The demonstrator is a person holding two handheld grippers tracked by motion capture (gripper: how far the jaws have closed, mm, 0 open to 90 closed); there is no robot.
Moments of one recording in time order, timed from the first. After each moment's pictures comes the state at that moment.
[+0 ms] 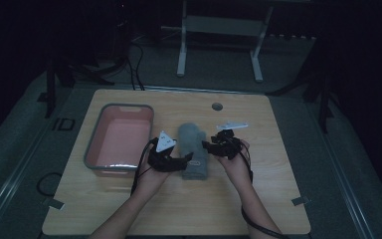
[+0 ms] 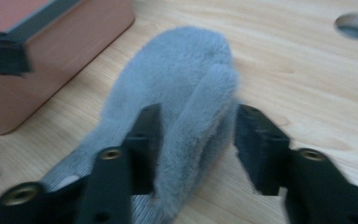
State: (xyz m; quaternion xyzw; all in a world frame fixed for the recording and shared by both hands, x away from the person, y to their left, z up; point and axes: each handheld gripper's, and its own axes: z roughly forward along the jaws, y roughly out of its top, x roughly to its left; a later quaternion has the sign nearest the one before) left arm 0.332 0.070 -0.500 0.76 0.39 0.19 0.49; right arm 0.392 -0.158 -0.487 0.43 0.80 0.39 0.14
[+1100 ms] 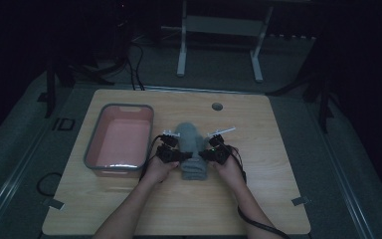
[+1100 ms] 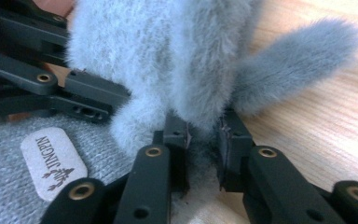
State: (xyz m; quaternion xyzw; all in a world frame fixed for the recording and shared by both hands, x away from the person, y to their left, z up) left arm 0.403 0.063 -0.561 0.78 0.45 -0.03 0.44; right arm 0.414 -0.147 -0.544 0.44 0.83 0.34 0.03
